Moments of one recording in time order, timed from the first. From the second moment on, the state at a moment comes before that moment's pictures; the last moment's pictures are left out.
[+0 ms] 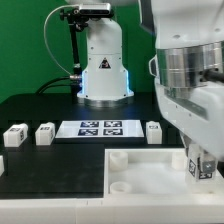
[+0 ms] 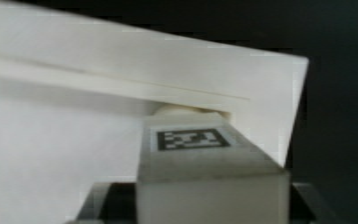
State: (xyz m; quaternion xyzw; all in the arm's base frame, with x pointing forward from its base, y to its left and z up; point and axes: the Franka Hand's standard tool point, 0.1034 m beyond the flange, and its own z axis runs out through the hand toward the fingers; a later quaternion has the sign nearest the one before) arm 0.642 0.112 0.068 -0.71 0.70 0.03 0.07
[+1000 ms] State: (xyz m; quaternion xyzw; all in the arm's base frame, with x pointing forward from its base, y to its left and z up) arm 0.641 0.124 0.067 -0.95 0.30 -0.01 0.06
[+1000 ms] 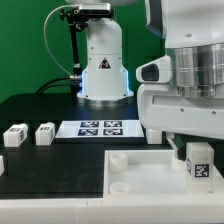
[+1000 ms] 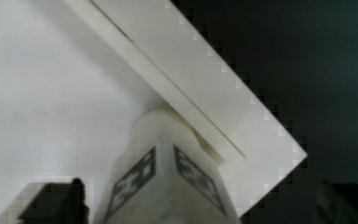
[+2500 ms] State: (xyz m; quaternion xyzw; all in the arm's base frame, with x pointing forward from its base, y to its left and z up) arm 0.640 0.110 0.068 -0.67 0.74 0.03 0.06
